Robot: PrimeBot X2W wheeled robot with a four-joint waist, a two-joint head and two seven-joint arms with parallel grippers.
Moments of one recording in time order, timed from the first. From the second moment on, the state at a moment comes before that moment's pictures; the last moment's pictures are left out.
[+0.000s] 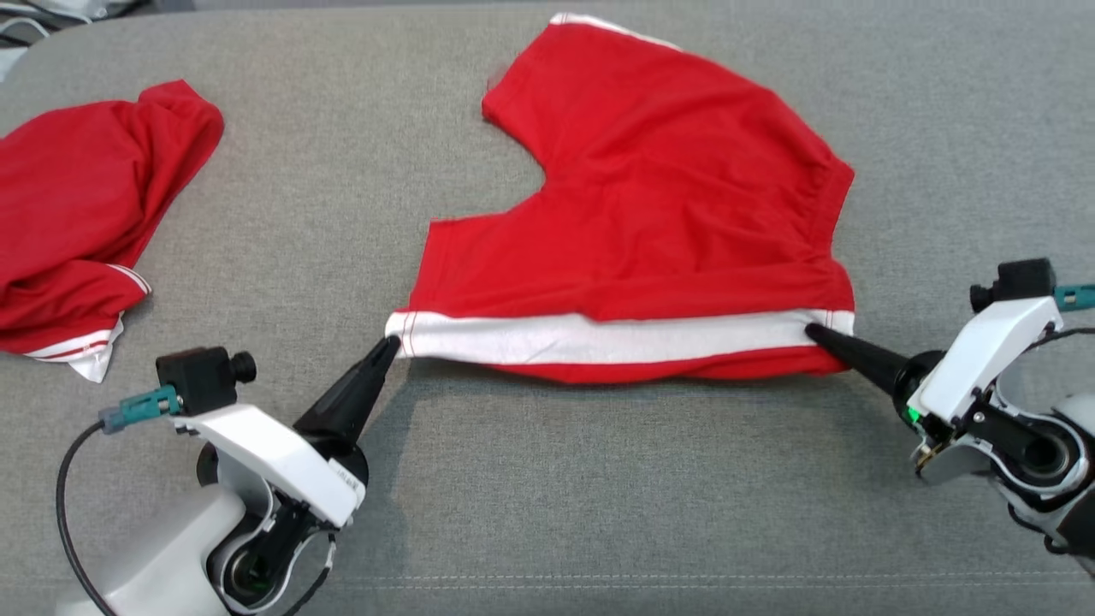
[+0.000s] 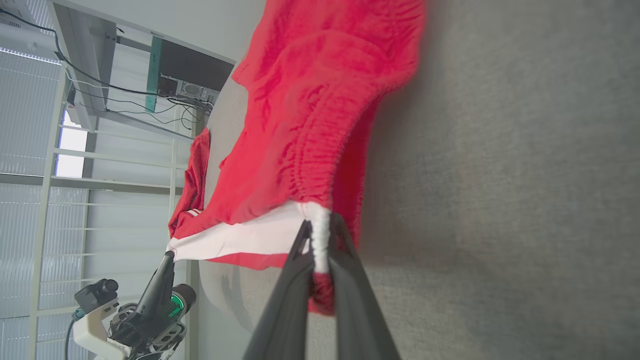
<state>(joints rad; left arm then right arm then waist) -0.57 0.55 -0.98 0.30 -1.48 -0.12 -0.25 -0.69 -0.62 0.91 0.40 1.85 0.13 0.22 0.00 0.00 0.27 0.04</state>
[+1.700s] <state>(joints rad) -0.37 0.40 -0.75 0.50 -1.13 -0.12 -0.25 -0.52 -0.60 0.81 0.41 1.41 0.13 -0.18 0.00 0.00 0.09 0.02</state>
